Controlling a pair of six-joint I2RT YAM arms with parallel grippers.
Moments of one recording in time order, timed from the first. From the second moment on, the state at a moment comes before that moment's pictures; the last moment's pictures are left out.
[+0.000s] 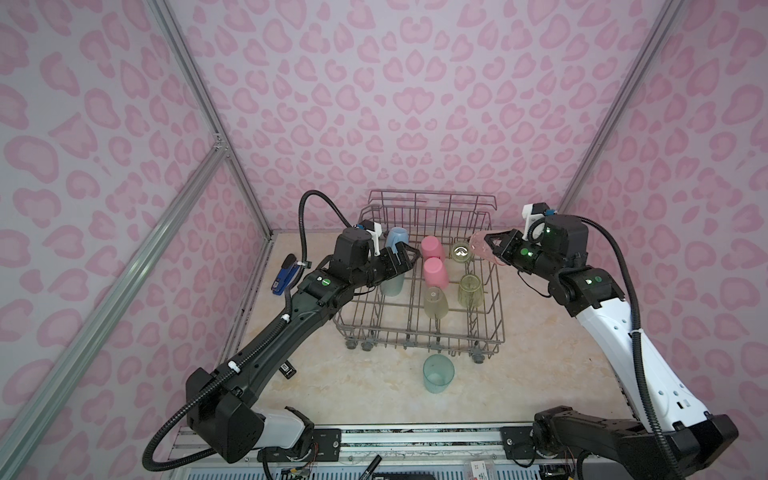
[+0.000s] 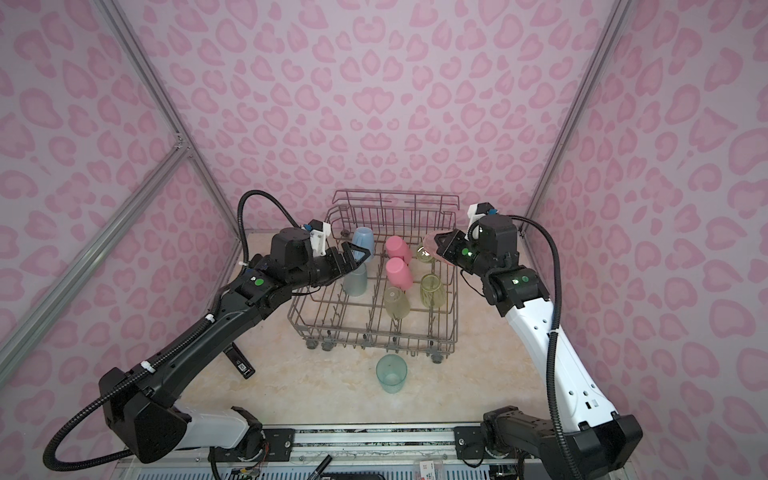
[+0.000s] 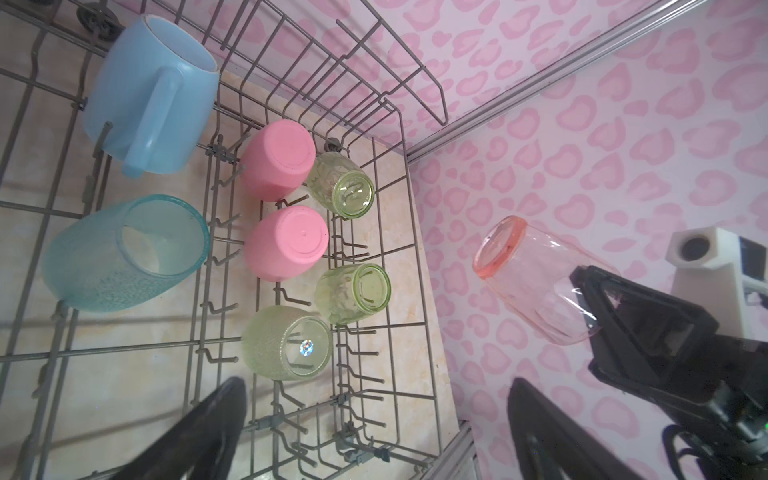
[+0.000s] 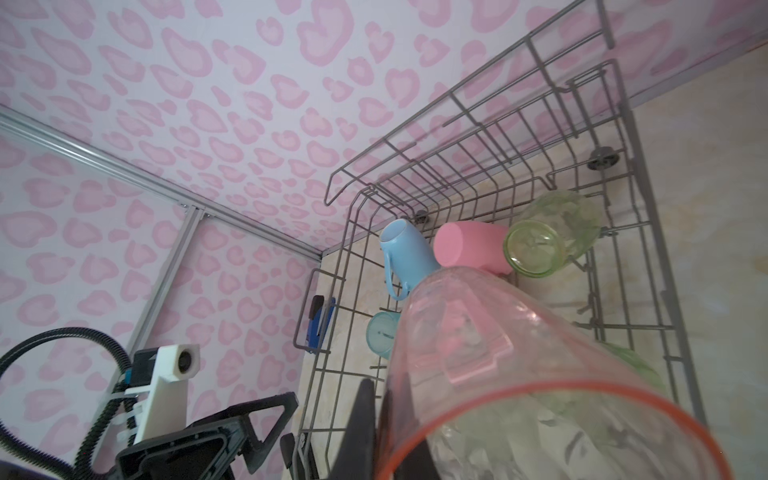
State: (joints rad) left arm -0.56 1.39 1.33 -0.37 0.27 -0.90; right arm 0.27 1.24 1.36 -0.46 -0.28 0.79
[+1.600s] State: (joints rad) left arm -0.51 1.59 1.31 0.15 0.34 -1.71; right arm 0.50 1.50 1.33 0.14 -0.40 1.07
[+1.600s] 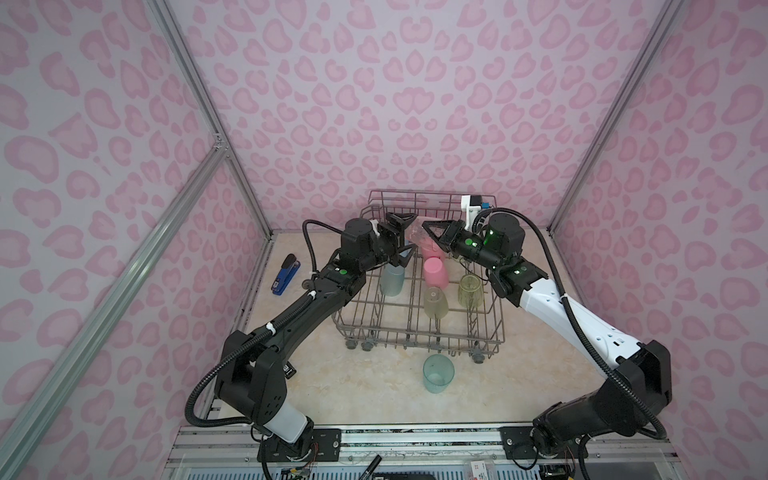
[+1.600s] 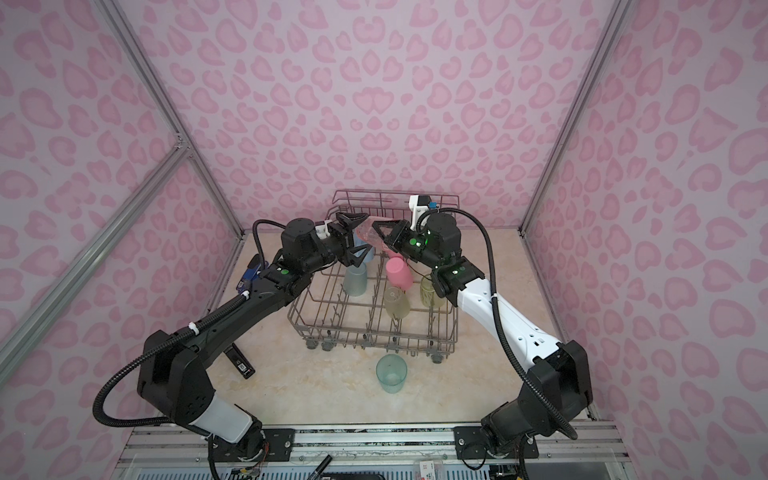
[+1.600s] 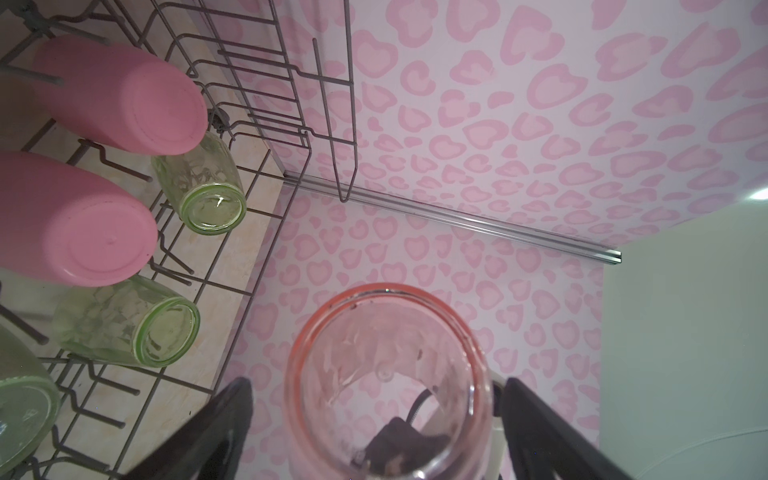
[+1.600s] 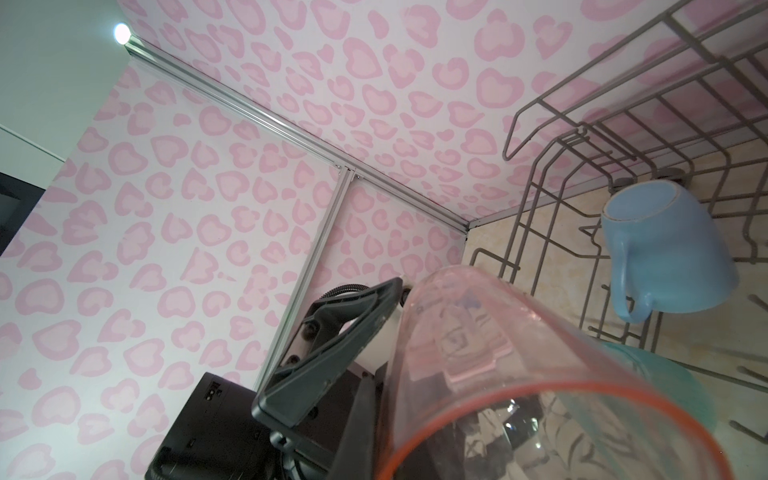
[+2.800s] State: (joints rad) left arm -0.51 1.61 1.27 0.21 0.27 -1.65; right arm 0.53 1.52 1.32 0.11 -0.39 1.05
